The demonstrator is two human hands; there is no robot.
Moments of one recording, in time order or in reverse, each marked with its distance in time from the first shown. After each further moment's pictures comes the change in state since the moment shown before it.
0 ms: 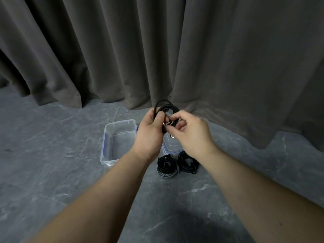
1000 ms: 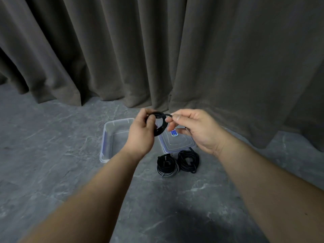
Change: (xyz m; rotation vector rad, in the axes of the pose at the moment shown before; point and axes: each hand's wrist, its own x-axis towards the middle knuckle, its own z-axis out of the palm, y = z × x) left_hand 0.005 -0.001 -0.028 0.511 0.081 0.167; right_hand 0.008 -0.017 -0.026 0.504 -0.402 0.181
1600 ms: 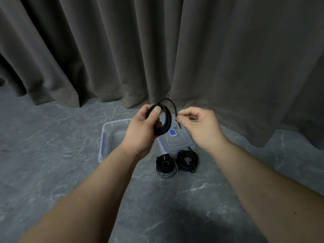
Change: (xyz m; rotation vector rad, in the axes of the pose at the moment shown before) left_hand 0.000 0.018 0.011 -0.444 -0.128 -0.160; right_hand 0.003 0.015 -0.009 -0.195 0.371 -0.141
